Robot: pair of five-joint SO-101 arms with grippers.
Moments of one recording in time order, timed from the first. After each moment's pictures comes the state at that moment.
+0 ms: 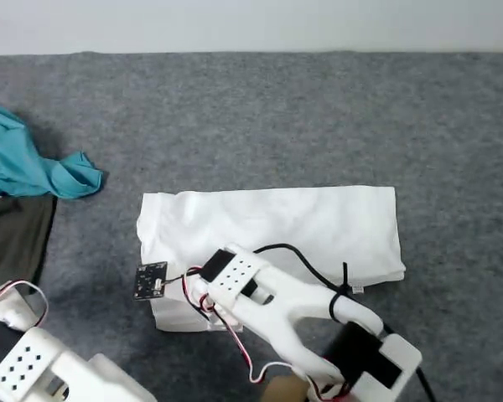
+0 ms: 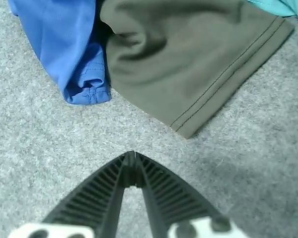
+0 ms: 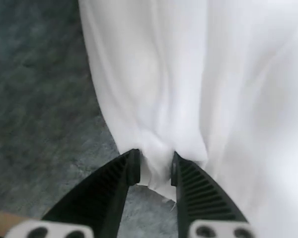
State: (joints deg) left arm -60.5 -60.5 65.7 60.9 -9.4; right arm -54.6 2.4 35.4 60.9 35.6
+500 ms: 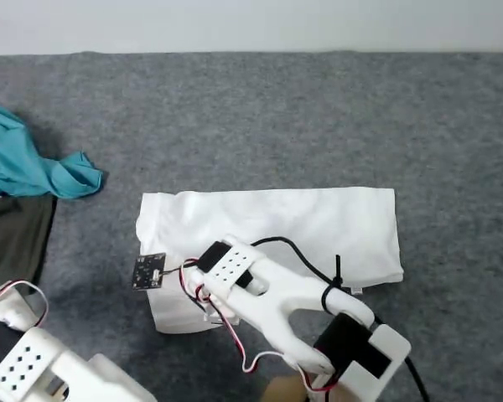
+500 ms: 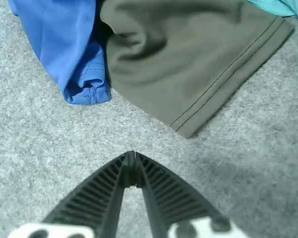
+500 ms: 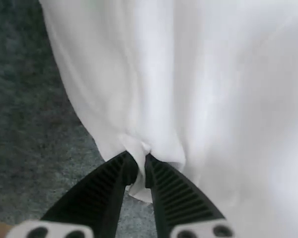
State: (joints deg) left arm -60.5 -60.5 65.7 60.9 -9.4; right arm -52.7 5.5 31.7 61.2 35.6
